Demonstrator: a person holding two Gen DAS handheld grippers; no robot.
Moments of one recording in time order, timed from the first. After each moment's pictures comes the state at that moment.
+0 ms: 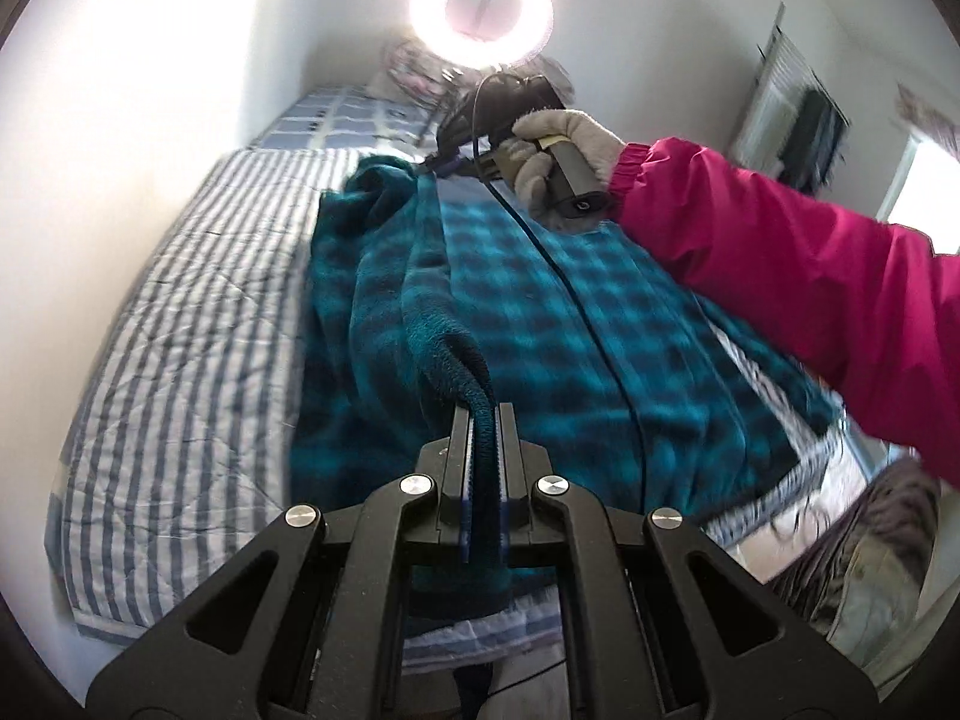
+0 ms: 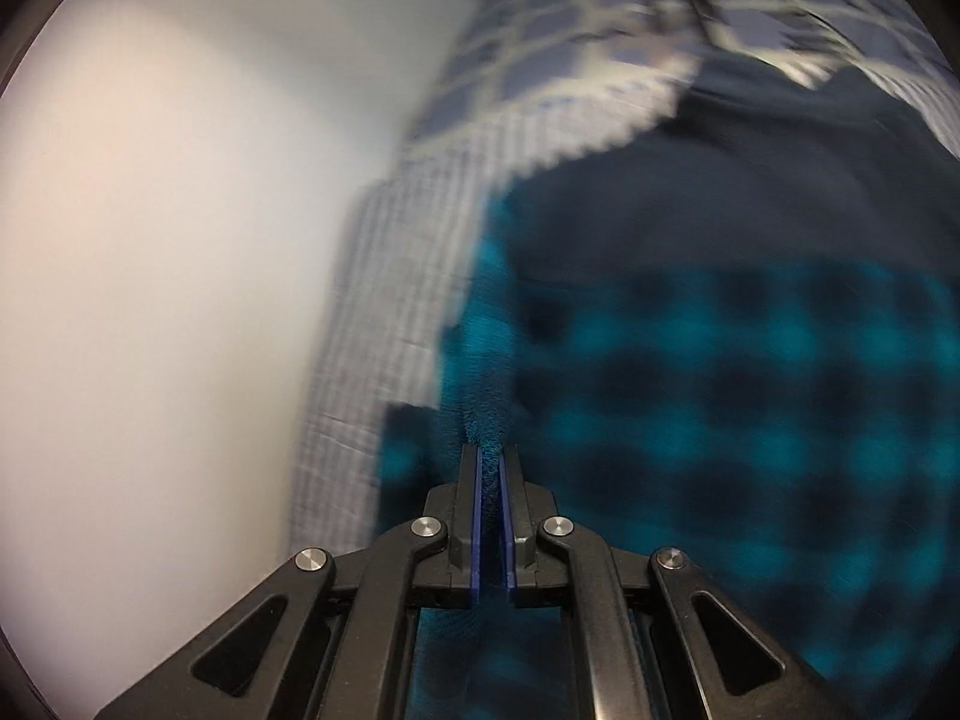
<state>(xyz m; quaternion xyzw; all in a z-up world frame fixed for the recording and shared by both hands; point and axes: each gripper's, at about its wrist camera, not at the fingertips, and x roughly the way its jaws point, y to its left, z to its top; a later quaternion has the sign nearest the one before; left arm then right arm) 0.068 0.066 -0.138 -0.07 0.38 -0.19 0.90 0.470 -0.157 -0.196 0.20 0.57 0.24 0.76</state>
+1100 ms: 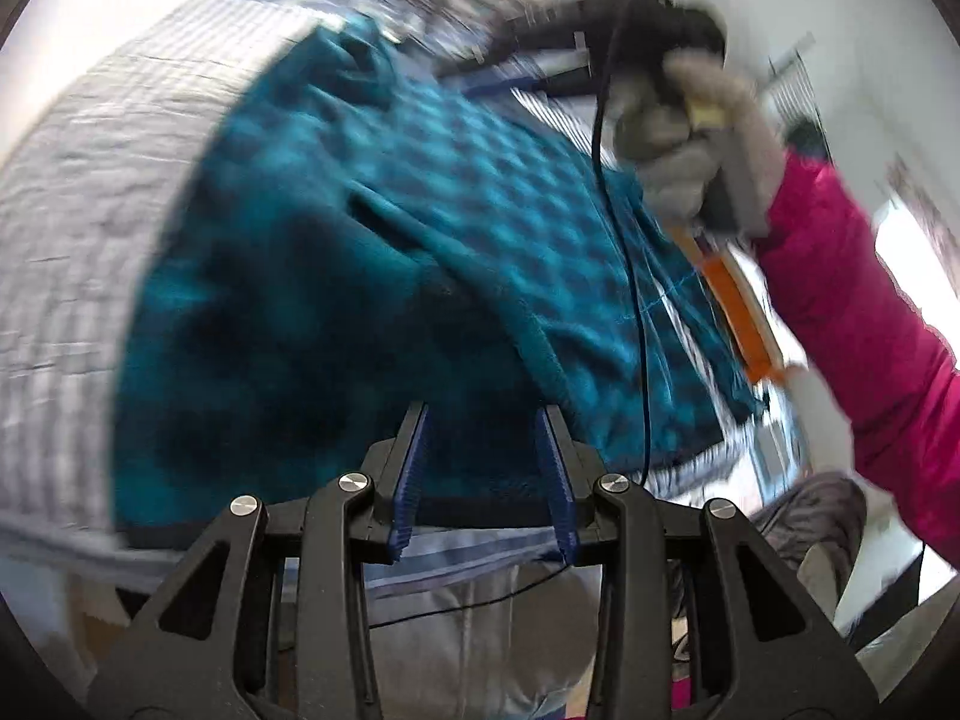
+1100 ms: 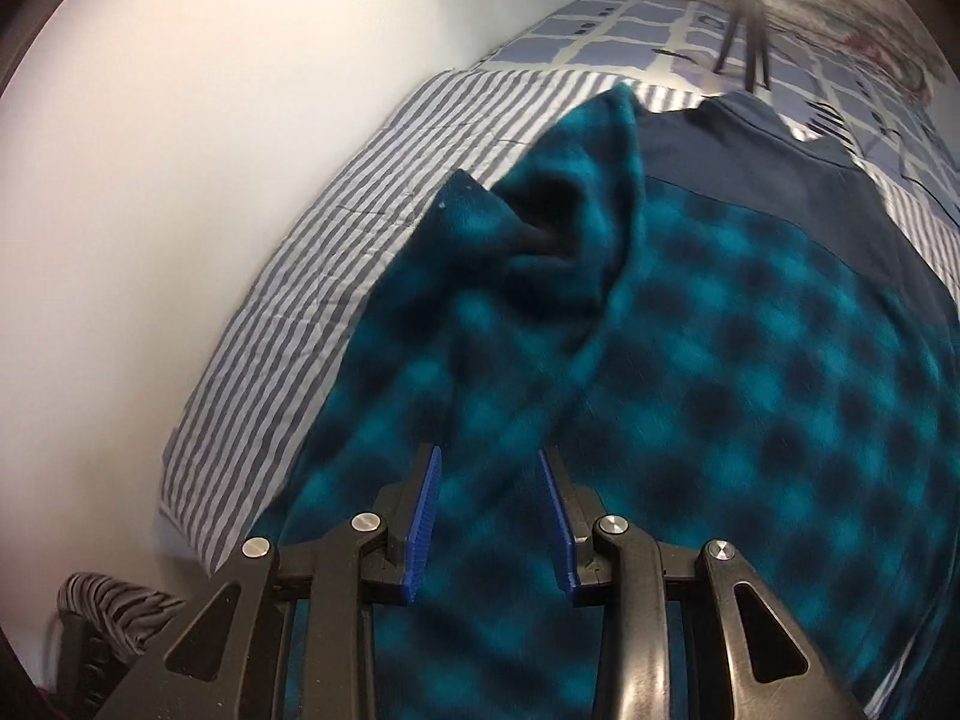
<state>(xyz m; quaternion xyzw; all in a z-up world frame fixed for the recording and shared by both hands) 0.069 0.022 -0.199 -0.18 0.48 -0.25 0.82 0.322 -0.156 -0.163 -0.01 0.55 0.28 0.78</state>
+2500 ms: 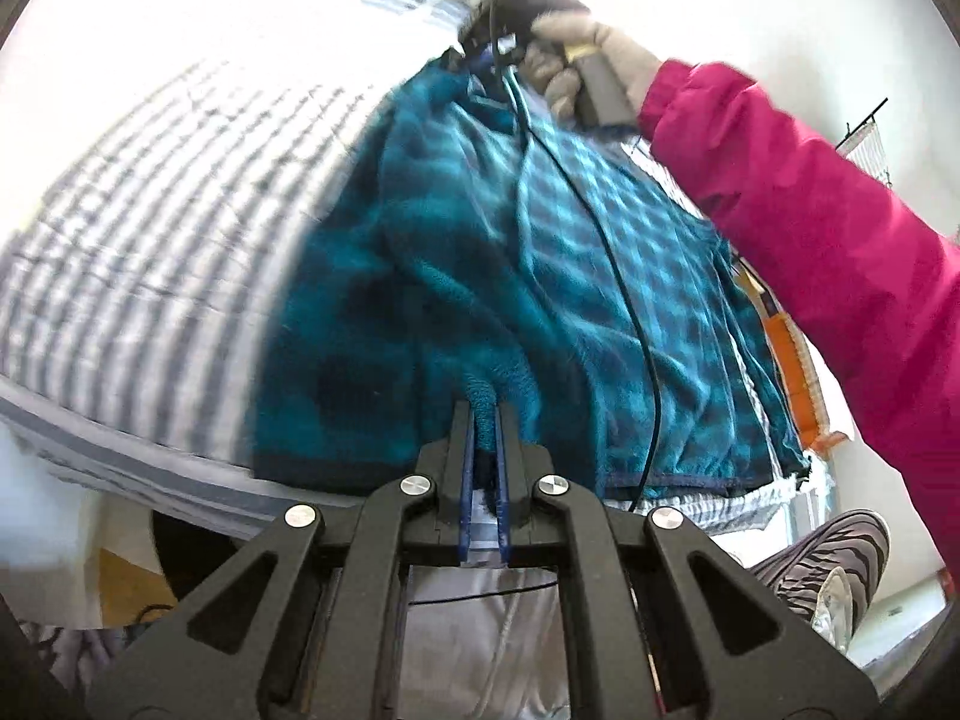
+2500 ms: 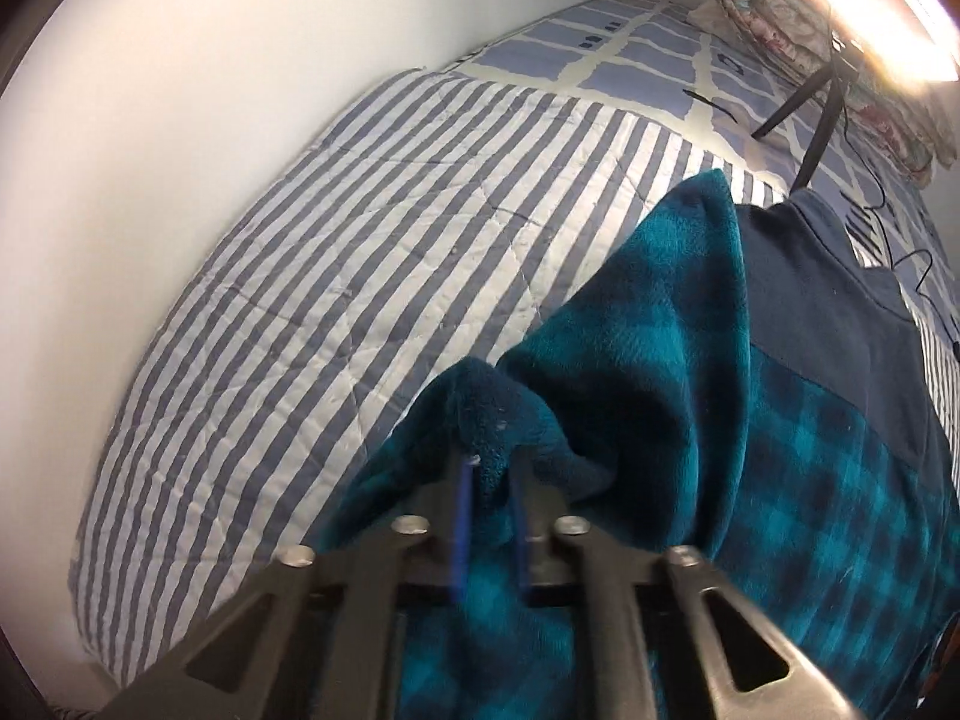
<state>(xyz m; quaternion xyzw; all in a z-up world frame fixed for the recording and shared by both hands) 0.035 0.088 -0.196 -0.23 0.46 -0.12 0.85 0.443 -0.018 -0.205 -0.11 0.54 0.20 0.81</state>
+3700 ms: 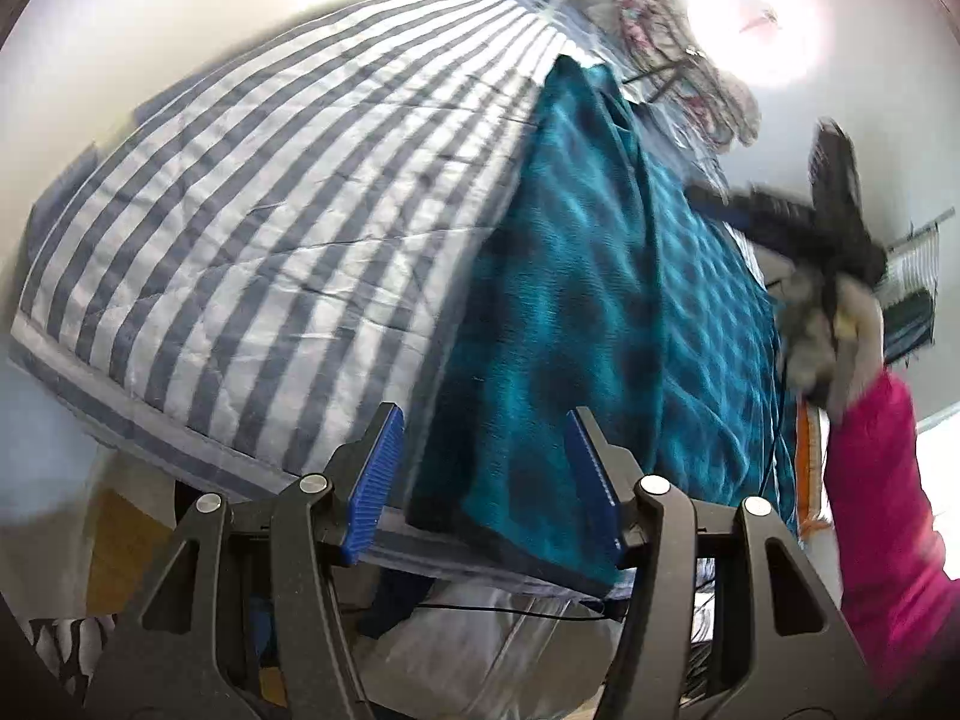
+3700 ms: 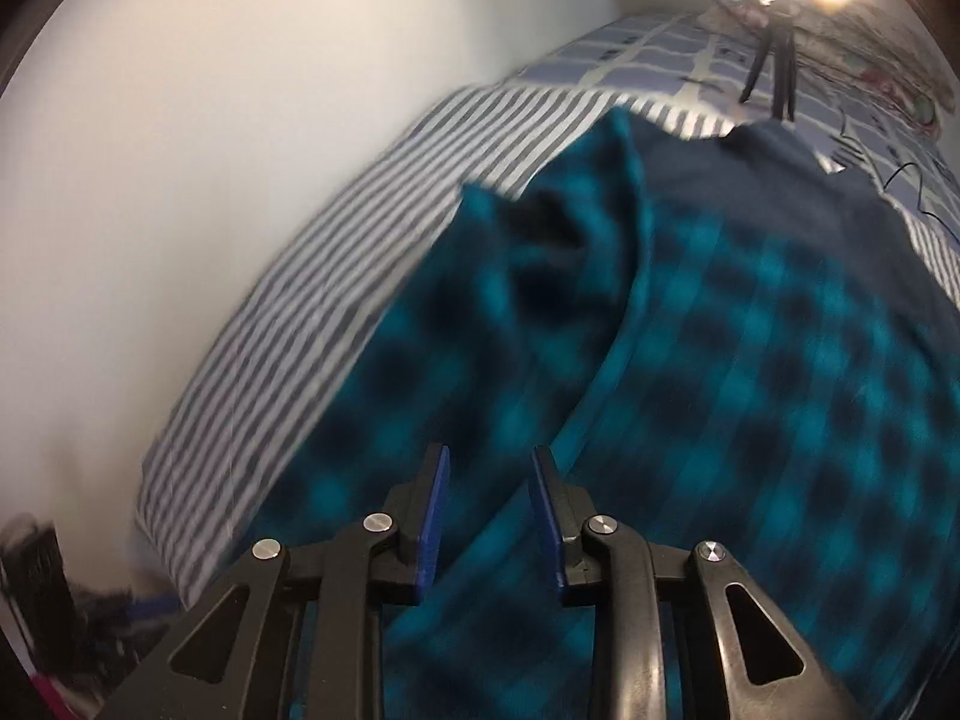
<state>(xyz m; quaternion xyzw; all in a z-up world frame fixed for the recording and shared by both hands) 0.057 0.166 -0.233 -0.33 0.49 -0.04 0.81 0.312 -0.115 -0.192 -0.04 0.51 0.30 0.80</state>
